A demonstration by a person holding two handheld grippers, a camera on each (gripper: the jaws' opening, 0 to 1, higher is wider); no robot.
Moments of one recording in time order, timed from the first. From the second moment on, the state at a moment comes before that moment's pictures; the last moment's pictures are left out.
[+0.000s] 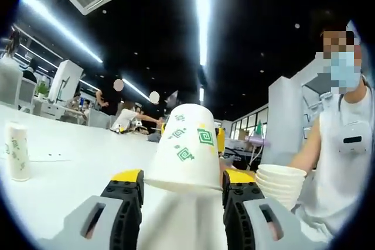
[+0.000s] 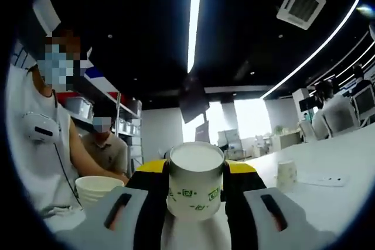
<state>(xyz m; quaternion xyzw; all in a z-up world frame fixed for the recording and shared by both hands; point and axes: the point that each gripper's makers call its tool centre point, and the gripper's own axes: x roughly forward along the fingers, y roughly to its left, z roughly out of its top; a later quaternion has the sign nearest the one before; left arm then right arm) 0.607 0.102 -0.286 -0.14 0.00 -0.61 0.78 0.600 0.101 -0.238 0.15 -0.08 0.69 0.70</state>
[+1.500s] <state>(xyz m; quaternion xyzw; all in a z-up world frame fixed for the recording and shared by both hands) 0.615 0.114 -0.264 -0.14 -0.05 -0.59 0.79 0.611 0.151 -0.327 -0.06 0.02 0.68 0.73</state>
